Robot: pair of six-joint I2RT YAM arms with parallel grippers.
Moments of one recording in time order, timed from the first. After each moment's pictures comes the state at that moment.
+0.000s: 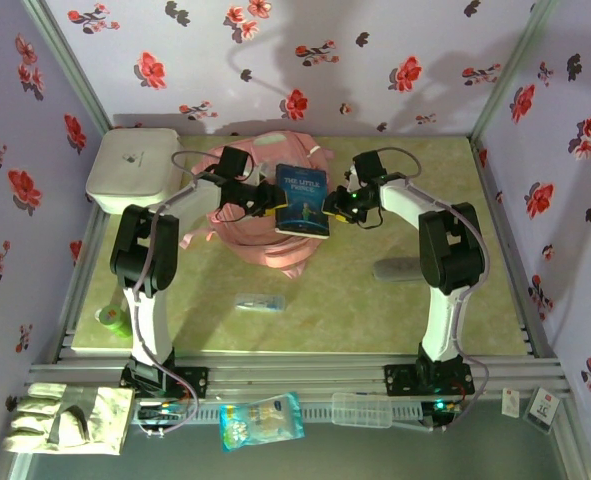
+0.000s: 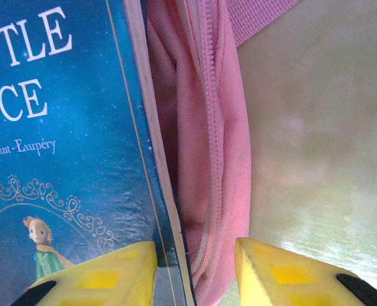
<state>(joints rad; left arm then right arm) -0.40 2.02 1.49 -0.39 0.67 -0.65 0.32 1.99 1.42 -0.51 -0.49 0.58</state>
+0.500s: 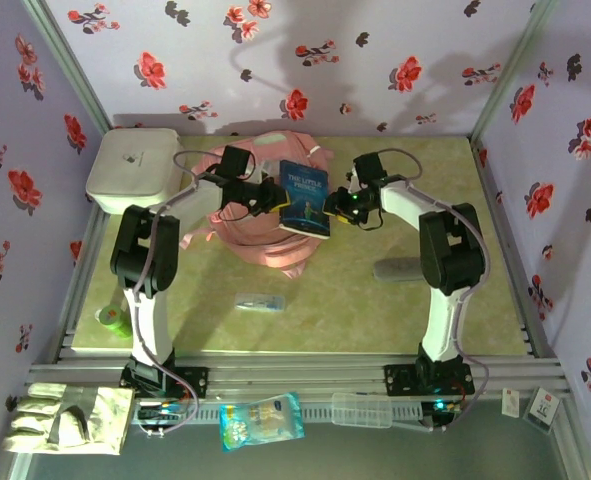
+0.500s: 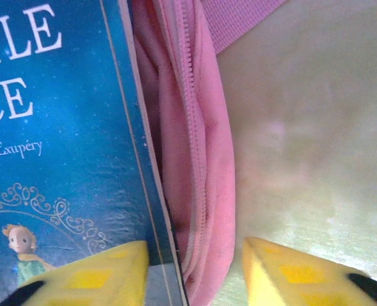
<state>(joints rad) -0.40 2.01 1.48 -0.34 0.69 -0.69 0.32 1.97 1.38 -0.47 -0.45 0.60</state>
